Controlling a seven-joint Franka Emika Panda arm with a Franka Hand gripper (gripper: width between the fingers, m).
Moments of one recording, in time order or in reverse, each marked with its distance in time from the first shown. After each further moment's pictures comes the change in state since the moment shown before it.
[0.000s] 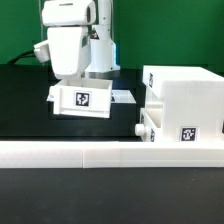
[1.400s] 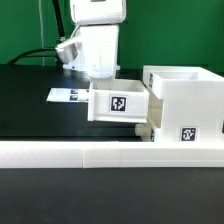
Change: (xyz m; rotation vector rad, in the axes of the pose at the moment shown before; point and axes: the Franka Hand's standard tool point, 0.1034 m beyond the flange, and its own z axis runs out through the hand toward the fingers) arm 0.043 0.027 -0.001 0.029 0.016 -0.051
